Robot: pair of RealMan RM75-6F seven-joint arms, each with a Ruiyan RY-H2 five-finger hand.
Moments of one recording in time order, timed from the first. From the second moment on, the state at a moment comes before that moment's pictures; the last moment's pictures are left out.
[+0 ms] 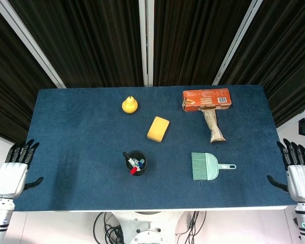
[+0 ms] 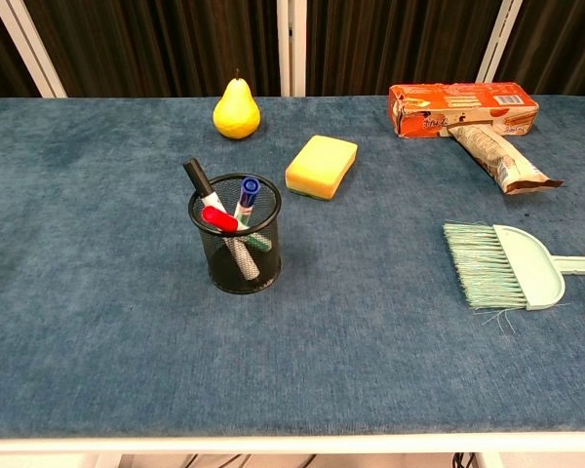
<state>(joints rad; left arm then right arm) -0.13 -1.14 -0.04 -1.64 1.53 1.46 0.15 0.05 -1.14 0.08 -1.57 -1.50 1.53 -0.04</state>
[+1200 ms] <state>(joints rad) -0.50 -1.18 -0.13 -1.87 1.57 1.06 0.27 0.06 -1.12 0.08 -1.59 -1.48 1.51 -0.03</state>
